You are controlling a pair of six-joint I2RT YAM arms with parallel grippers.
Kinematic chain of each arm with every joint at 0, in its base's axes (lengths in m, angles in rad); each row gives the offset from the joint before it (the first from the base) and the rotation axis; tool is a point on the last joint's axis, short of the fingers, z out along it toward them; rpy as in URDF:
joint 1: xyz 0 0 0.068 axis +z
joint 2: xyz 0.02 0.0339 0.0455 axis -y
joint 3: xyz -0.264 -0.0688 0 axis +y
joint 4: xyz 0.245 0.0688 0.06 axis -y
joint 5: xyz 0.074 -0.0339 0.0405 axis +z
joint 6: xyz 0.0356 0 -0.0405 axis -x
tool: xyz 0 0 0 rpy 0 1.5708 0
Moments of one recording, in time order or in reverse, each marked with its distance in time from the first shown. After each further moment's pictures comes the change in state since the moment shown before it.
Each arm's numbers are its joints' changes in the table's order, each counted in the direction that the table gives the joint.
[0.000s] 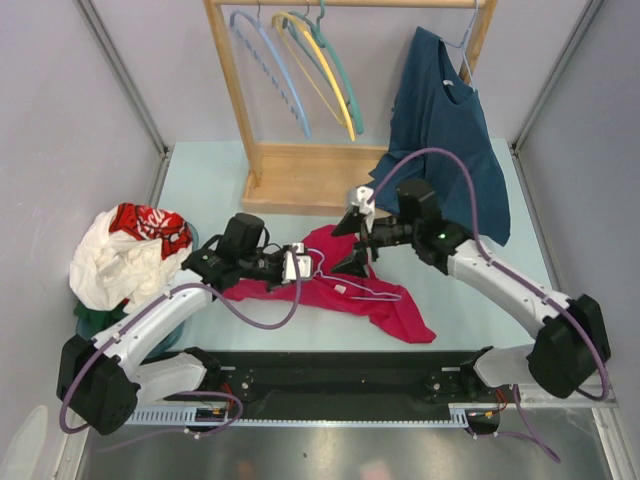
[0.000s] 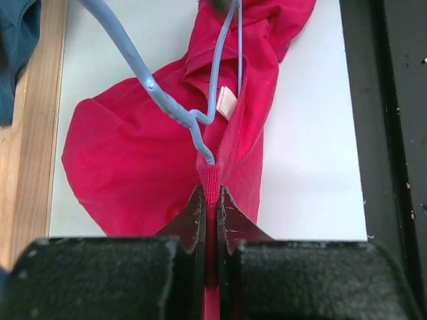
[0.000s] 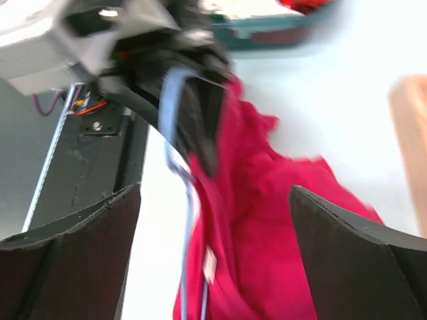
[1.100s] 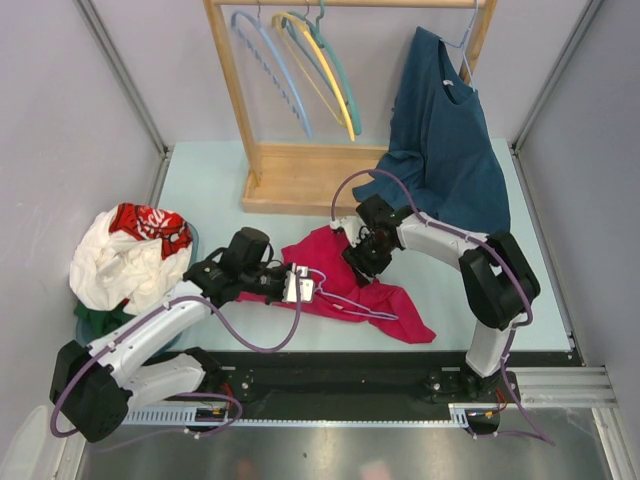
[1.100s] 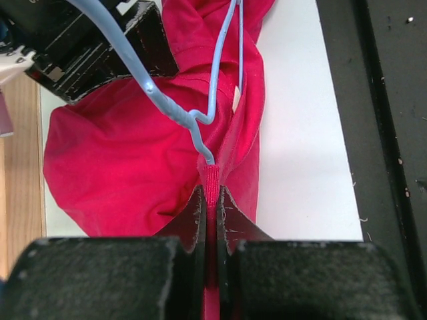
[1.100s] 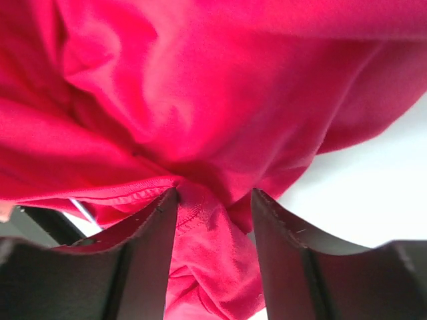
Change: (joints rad) left arm -0.079 0.069 0.083 -0.027 0.056 -0.099; right arm -0.022 -0.433 -0.195 -0.632 -0.600 -0.039
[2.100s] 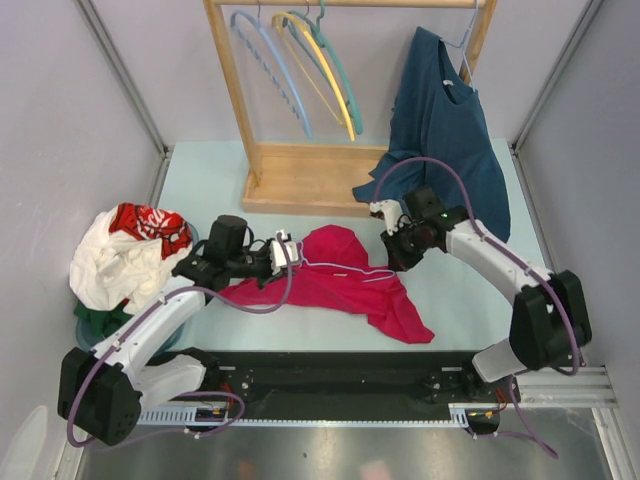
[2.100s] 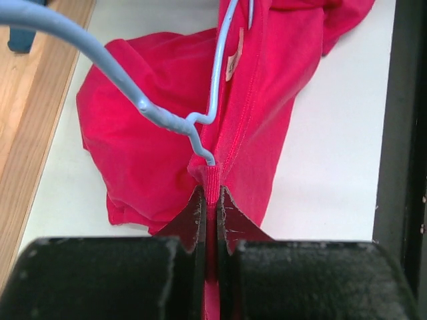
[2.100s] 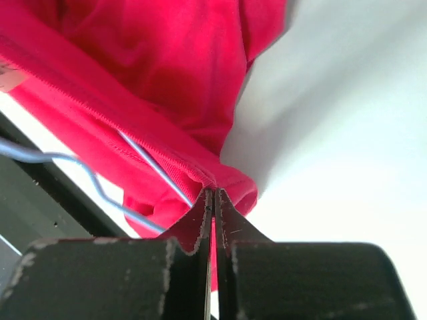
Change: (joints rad) left arm 0.210 -0.005 0.011 0.105 -0.032 0.233; right arm -0.161 0.271 0.117 -0.054 0.018 -0.006
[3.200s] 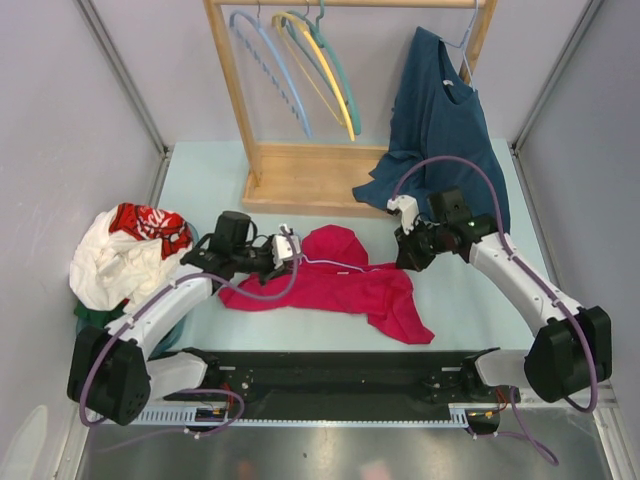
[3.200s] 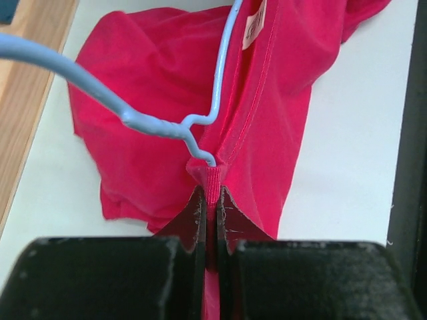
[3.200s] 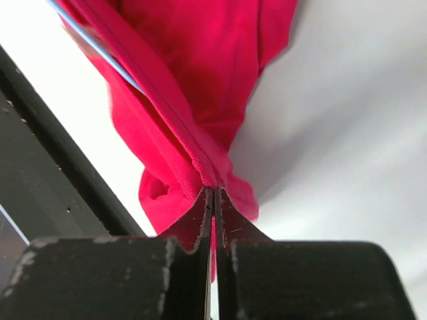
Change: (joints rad) left arm 0.050 -0.105 -0.005 0.042 -0.029 -0.005; right arm -0.105 0.227 0.086 -0.002 0.135 0.084
